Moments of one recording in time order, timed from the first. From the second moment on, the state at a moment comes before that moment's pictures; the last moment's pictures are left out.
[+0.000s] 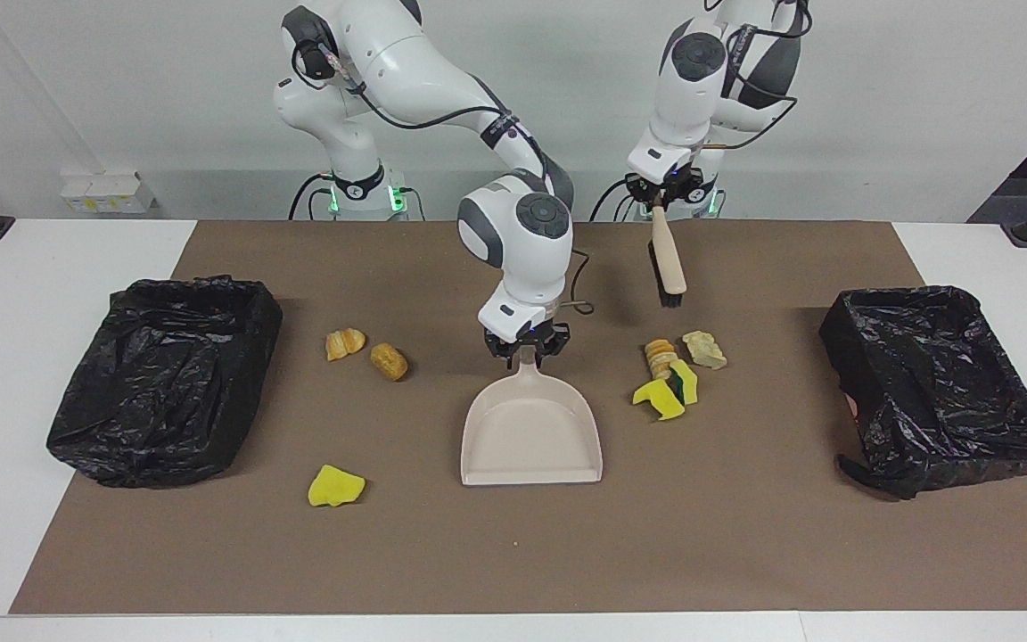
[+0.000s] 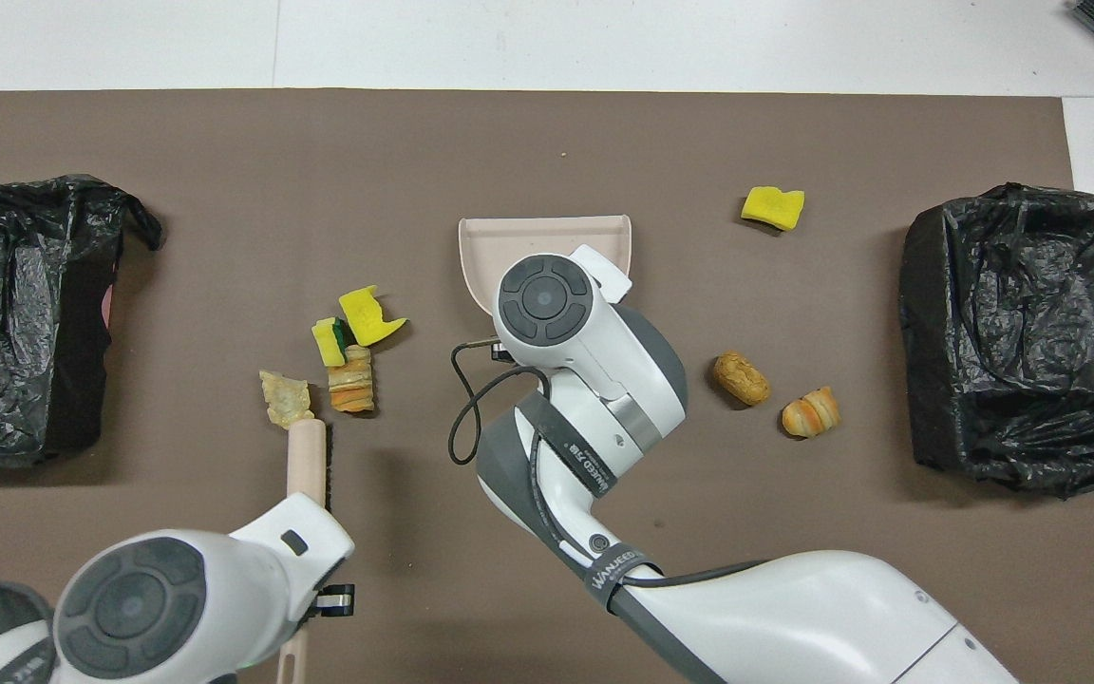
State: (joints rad) left arm -0.43 -0.48 -0.08 -2.44 -0.05 1.74 -0.47; right arm 0.49 0.51 0.13 -1.58 -0.14 2.08 0.63
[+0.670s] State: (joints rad) left arm -0.13 -0.28 -0.08 -2.32 -0.04 1.91 -0.40; right arm 0.50 0.49 0.13 -1.58 -0.14 2.08 0.51
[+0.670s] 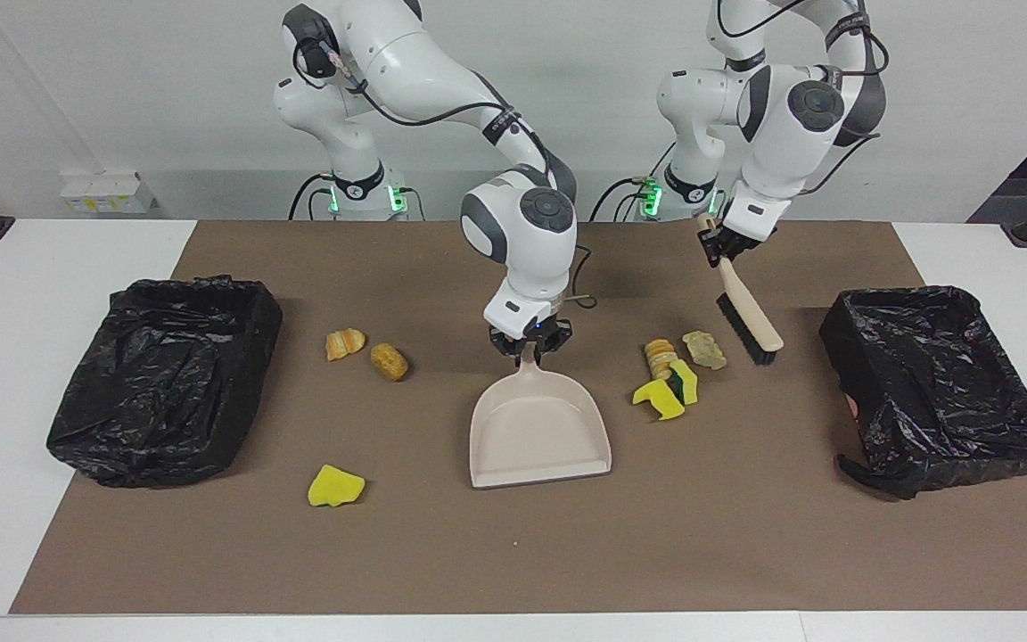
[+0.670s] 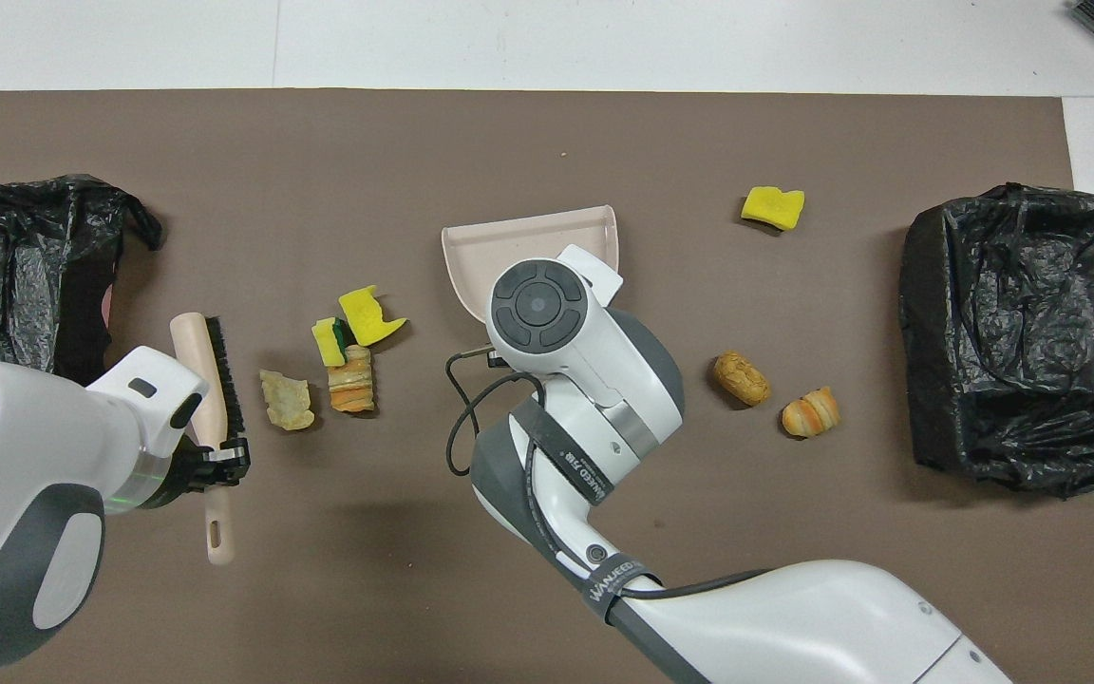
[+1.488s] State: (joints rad) left arm -0.15 -0.15 -0.10 -2.38 -0.13 2.01 -0.47; right arm 0.39 0.43 0.12 -1.60 -0.19 2.07 -0.49
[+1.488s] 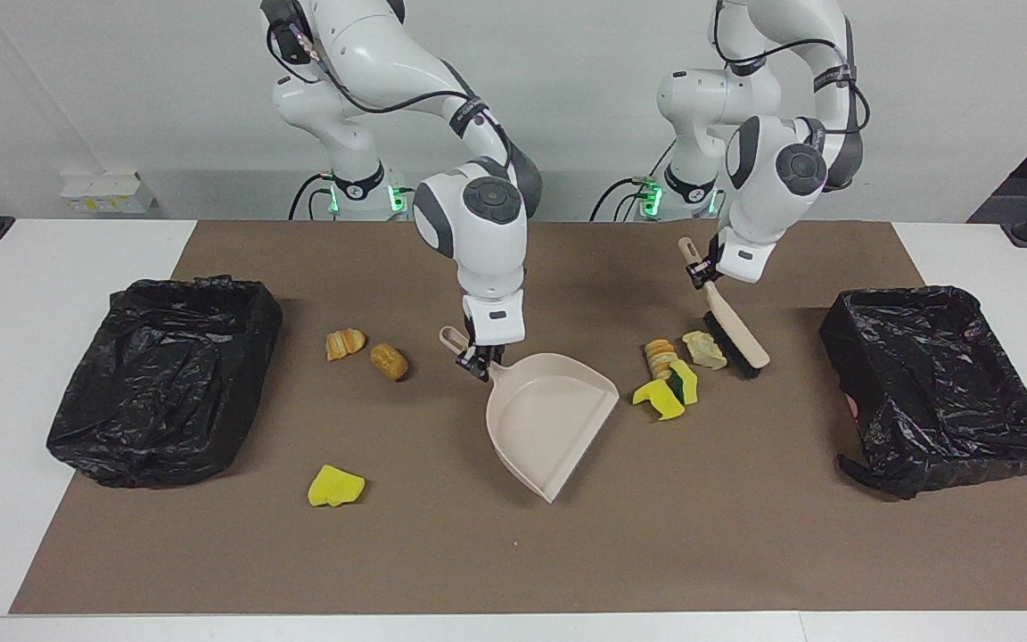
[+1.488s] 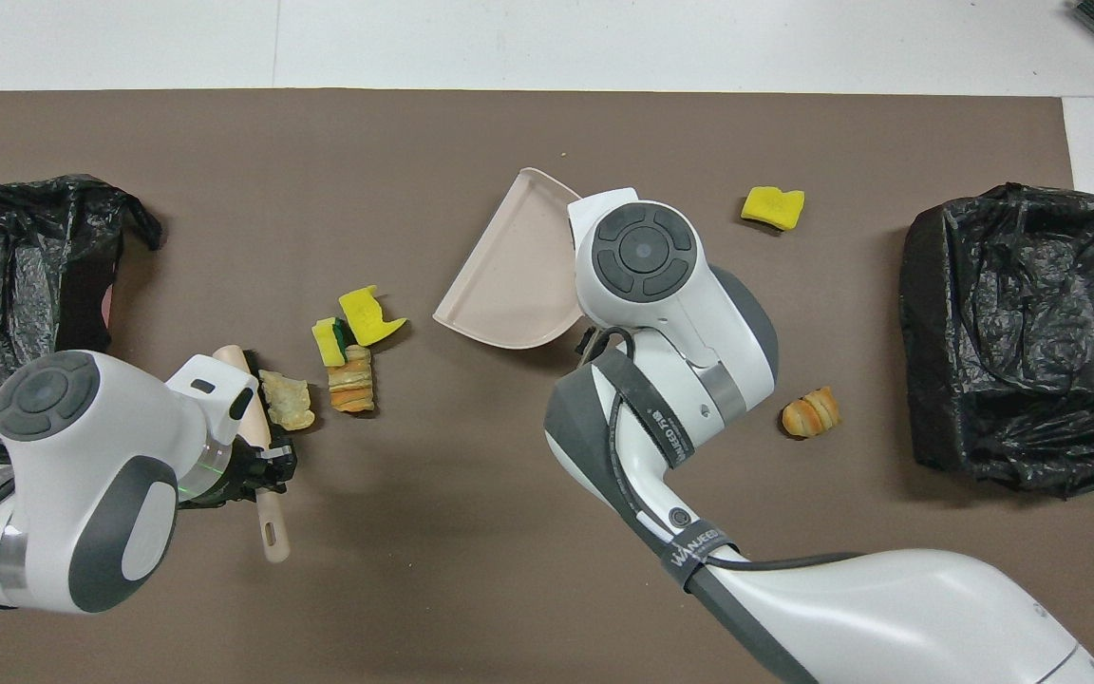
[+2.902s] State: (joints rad) left arm -0.23 -0.03 -0.09 -2.25 -0.16 2.03 -0.32; right arm 0.37 0.48 0.12 -1.62 -0.33 2.18 -1.04
